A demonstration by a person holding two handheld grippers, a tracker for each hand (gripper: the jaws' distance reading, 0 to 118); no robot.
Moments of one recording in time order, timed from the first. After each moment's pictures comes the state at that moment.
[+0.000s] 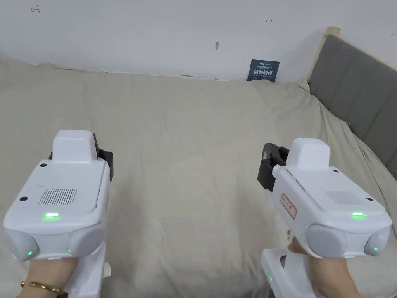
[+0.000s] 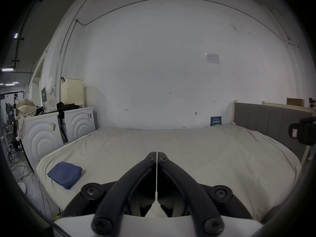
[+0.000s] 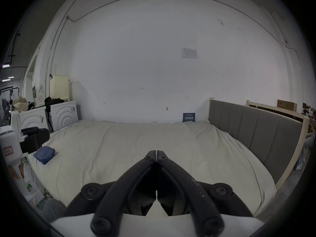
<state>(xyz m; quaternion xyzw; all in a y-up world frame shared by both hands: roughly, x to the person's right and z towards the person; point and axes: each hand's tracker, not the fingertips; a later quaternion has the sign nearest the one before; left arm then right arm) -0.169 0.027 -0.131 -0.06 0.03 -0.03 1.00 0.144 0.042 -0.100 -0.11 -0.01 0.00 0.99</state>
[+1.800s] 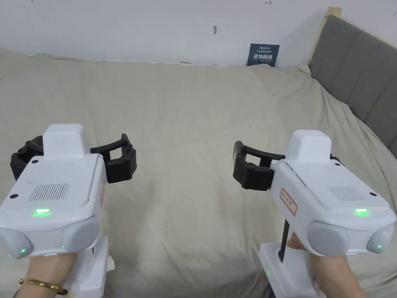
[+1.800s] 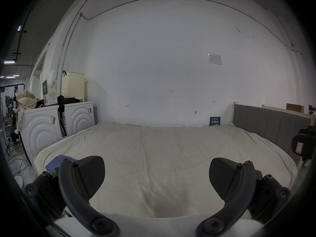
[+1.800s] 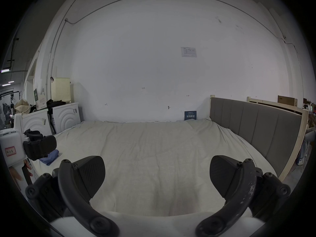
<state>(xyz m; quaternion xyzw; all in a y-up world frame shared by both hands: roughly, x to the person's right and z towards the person) -0.173 0.024 -0.121 -0.07 0.03 -0.01 1.00 0.134 0.038 -0.081 -0.10 -0.01 -0.01 0.99</state>
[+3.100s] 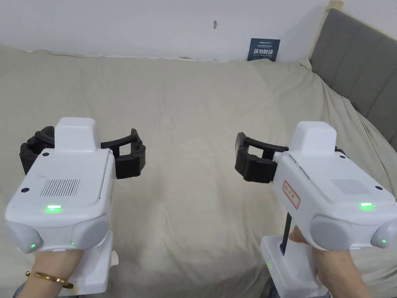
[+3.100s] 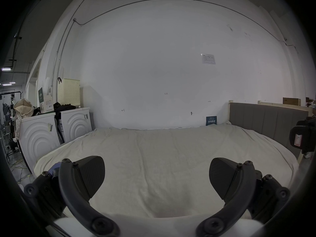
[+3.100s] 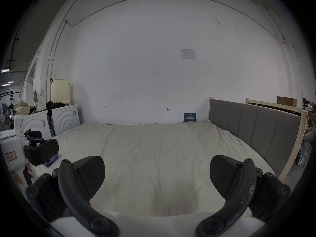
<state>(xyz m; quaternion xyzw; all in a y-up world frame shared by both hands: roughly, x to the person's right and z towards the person) -0.161 0.025 -0.121 -0.05 0.01 -0.04 1.00 0.133 0.043 -0.079 -0.09 -0.01 -0.01 1.00</state>
